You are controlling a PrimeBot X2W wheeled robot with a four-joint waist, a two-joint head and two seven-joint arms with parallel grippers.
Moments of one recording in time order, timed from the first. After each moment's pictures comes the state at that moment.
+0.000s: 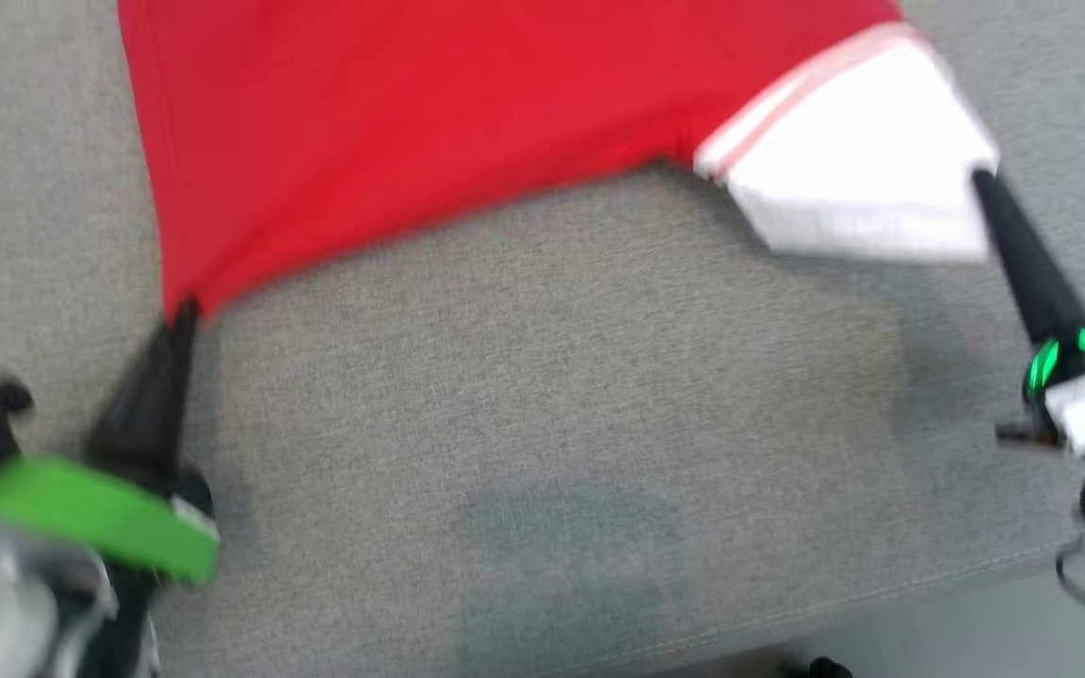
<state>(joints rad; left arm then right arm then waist) -0.26 0.67 -0.43 -0.17 -1.04 0.11 -0.09 -0.29 -0.56 0.23 -0.18 1.43 0.13 -0.10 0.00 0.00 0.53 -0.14</state>
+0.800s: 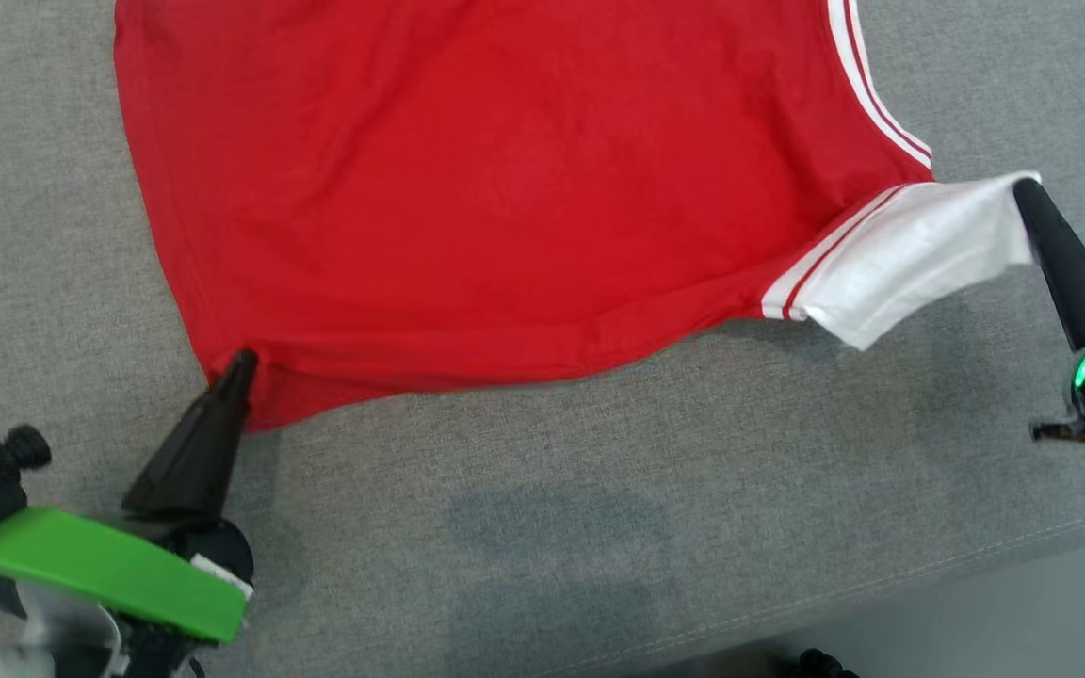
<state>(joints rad) -0.05 0.65 -0.39 -0.55 -1.19 0.32 0.00 -0.19 -0.61 0.18 -0.23 1.58 0.13 -0.11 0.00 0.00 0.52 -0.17</state>
